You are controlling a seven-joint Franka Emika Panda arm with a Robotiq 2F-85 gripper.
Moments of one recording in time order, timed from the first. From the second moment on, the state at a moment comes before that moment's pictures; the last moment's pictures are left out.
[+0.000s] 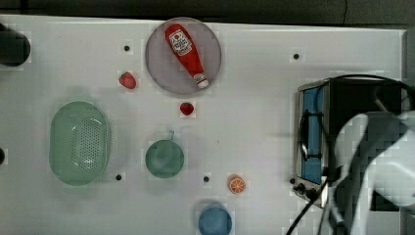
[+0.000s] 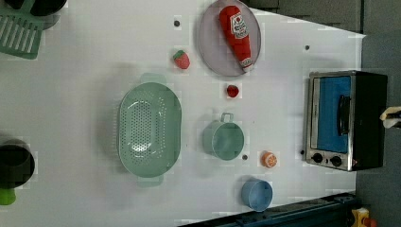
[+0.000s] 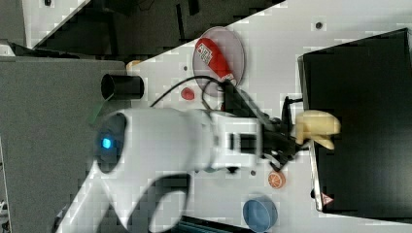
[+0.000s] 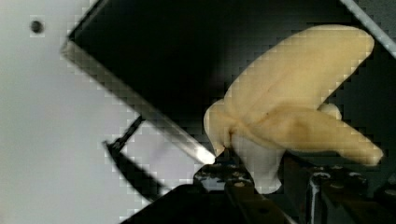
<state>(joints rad) -0.07 0.18 -0.58 -1.84 -0.02 0.40 -0.51</state>
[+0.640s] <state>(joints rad) -0.11 0.30 -0.64 -1.84 0.10 0.52 -0.65</state>
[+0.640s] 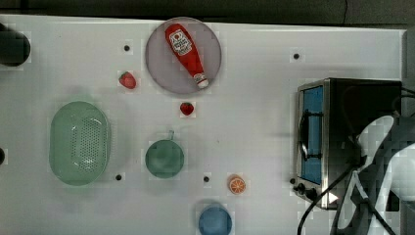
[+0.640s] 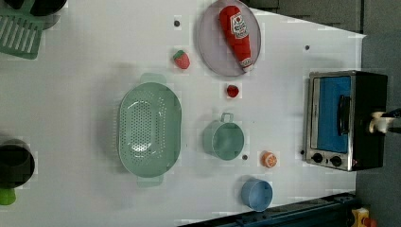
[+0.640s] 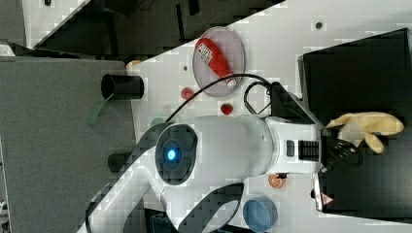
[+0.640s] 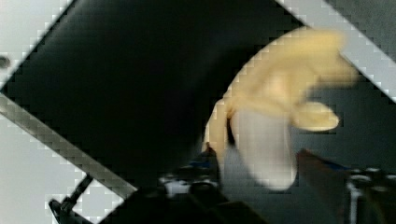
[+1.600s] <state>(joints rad) -0.06 0.02 -0.47 -1.82 0.03 0.17 -0.59</state>
